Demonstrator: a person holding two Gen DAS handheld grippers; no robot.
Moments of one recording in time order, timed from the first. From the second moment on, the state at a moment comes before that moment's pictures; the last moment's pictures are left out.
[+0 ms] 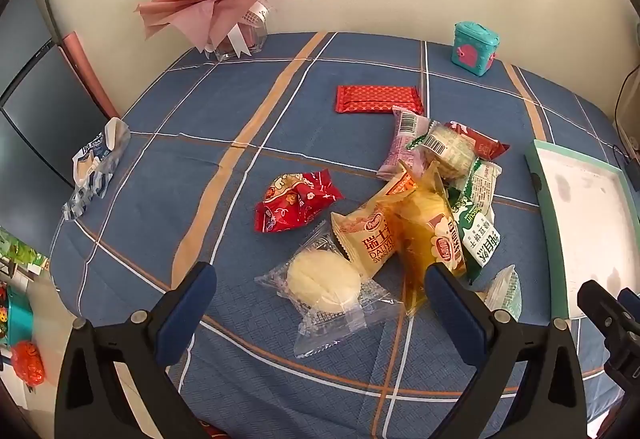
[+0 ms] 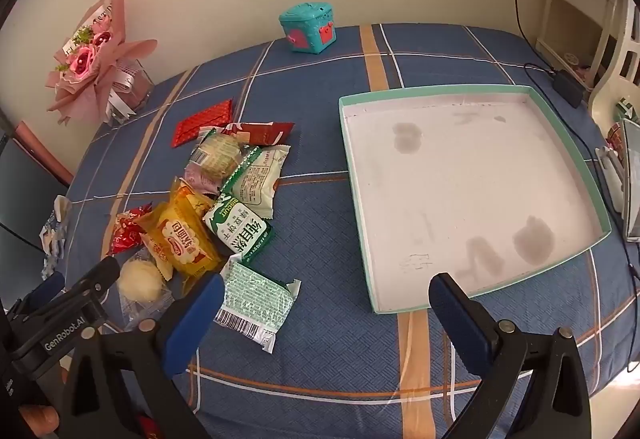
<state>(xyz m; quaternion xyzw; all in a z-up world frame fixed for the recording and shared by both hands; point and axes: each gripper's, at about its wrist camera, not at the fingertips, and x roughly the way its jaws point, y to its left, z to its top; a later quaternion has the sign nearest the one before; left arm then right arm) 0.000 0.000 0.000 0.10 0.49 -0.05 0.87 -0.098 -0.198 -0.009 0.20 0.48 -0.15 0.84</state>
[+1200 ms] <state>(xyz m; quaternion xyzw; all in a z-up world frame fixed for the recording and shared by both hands) 0.000 0.008 -0.003 0.10 0.49 -0.05 0.86 -0.094 -0.190 -0.004 0.19 0.48 -0.15 0.84</state>
